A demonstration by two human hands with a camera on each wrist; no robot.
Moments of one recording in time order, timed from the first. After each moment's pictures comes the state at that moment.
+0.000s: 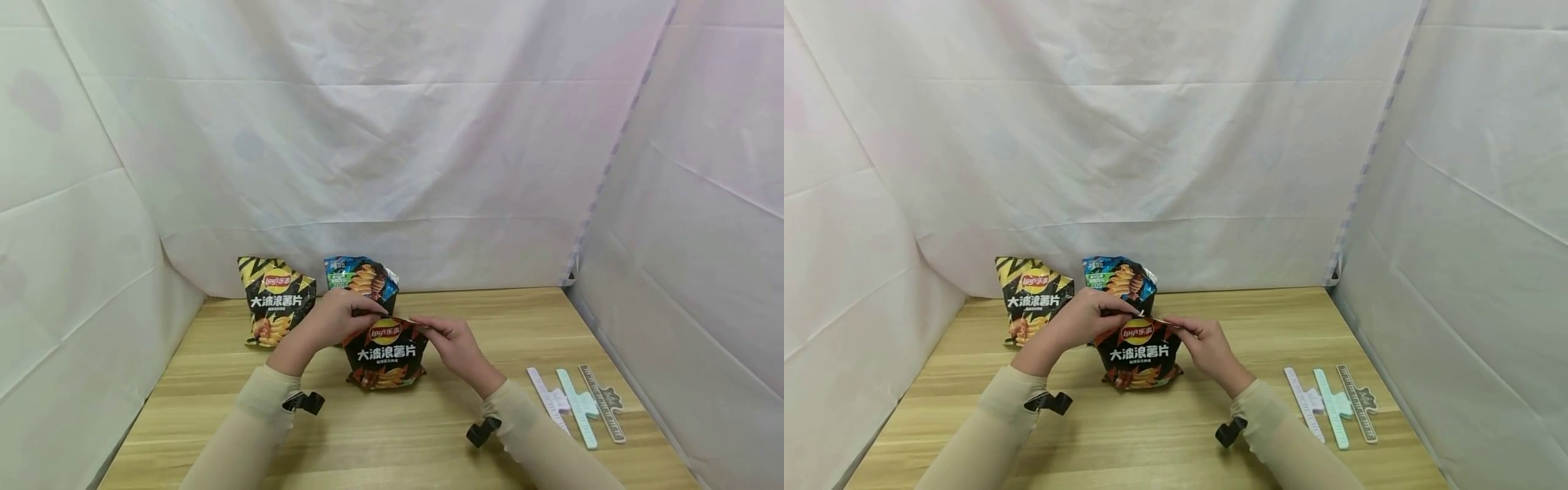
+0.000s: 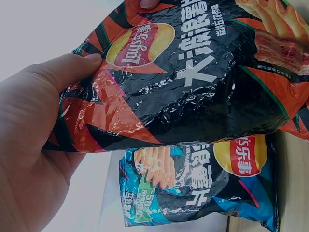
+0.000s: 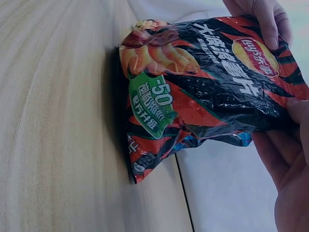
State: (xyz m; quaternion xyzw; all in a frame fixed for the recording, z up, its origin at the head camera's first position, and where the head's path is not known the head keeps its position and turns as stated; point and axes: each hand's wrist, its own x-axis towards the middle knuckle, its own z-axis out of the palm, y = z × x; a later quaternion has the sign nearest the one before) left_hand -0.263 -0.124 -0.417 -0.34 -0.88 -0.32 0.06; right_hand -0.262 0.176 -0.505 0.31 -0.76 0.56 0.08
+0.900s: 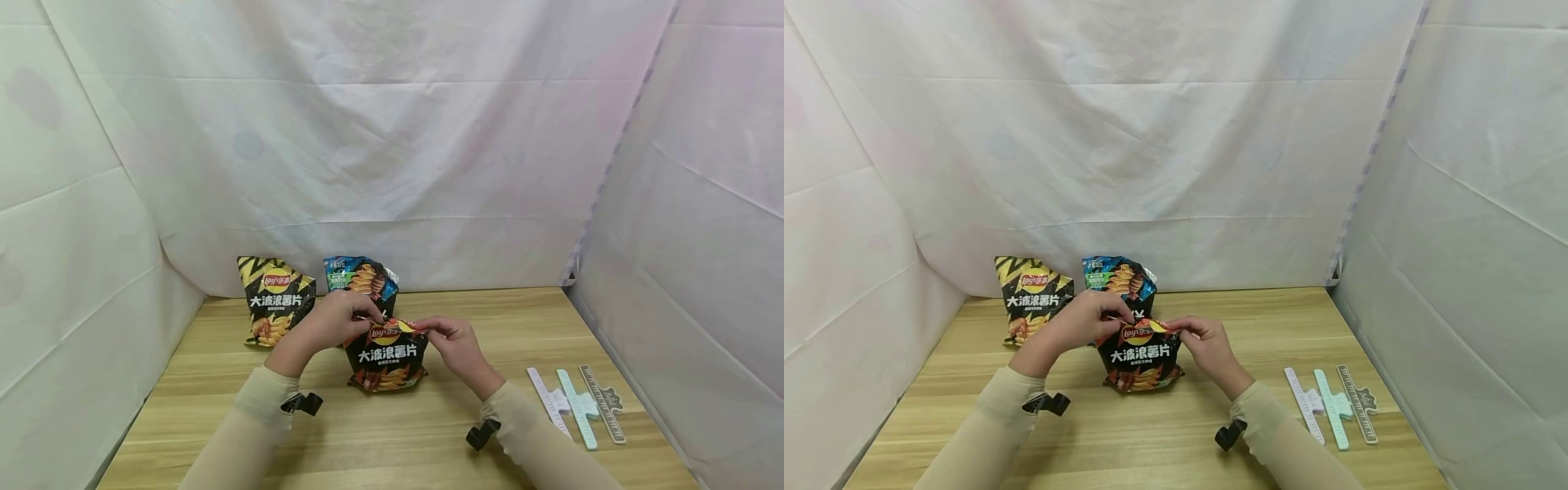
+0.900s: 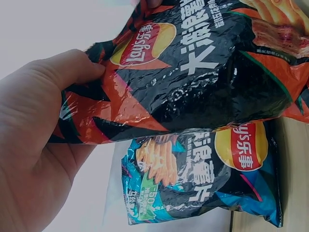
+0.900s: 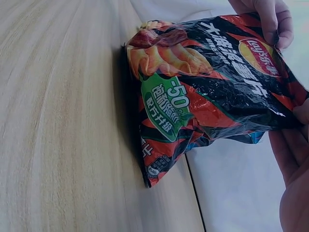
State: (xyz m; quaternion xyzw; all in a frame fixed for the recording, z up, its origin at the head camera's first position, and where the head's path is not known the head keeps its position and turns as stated) left_hand -0.261 -0.125 -0.415 -0.35 -0.89 -0.30 0.03; right_hand -0.263 0.177 -0.512 0.29 -0.73 0.62 0.09
